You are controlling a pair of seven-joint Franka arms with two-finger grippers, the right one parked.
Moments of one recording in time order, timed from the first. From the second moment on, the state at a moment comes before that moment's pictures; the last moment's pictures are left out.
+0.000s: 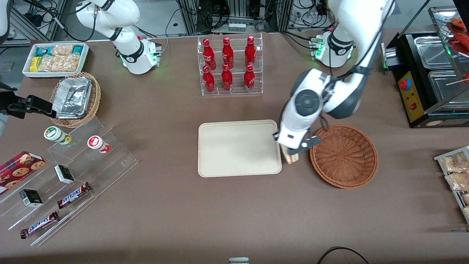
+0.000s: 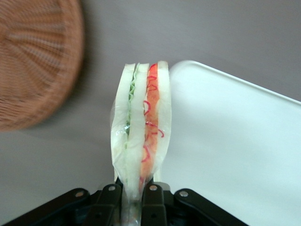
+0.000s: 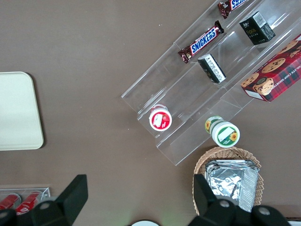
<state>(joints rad) -0.45 0.40 -0.15 -1.76 0.01 2.07 -0.99</state>
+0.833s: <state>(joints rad) -0.67 0.76 -0.15 -1.36 0.01 2.07 -1.19</state>
